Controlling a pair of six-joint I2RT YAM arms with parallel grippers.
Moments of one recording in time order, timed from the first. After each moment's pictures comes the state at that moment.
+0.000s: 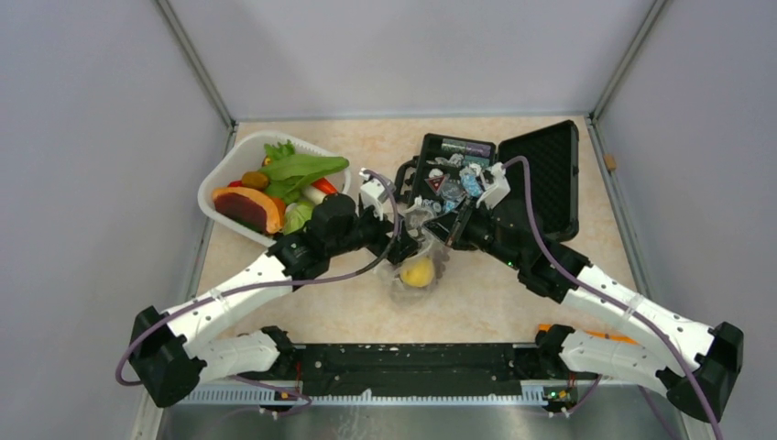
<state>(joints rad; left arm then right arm) -0.79 1.11 0.84 -0.09 0.22 -0.34 0.87 0.94 0.83 -0.12 0.06 0.87</state>
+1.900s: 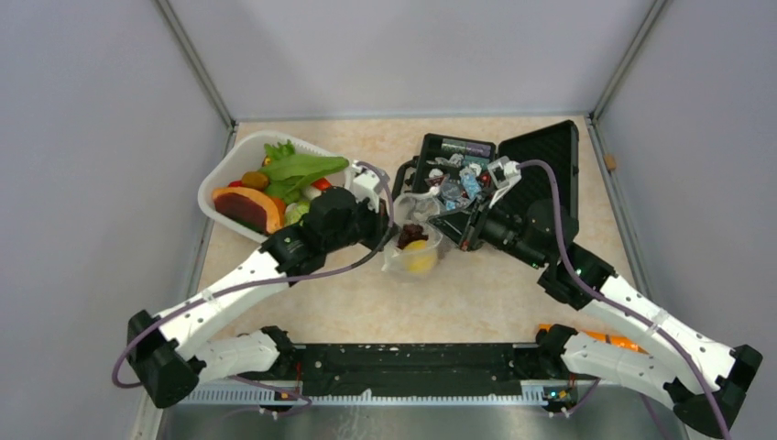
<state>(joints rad) -0.79 1.03 0.97 -0.28 0.09 -0.34 0.84 0.82 0.85 -0.05 -0.09 0.60</state>
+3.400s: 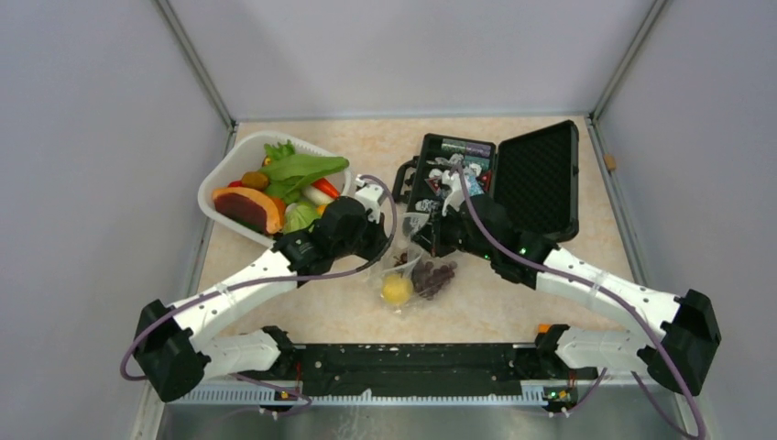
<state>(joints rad) -0.78 1.14 0.87 -0.33 -0.01 -0.37 0.89 1.11 0.90 -0.17 0.01 0.52</state>
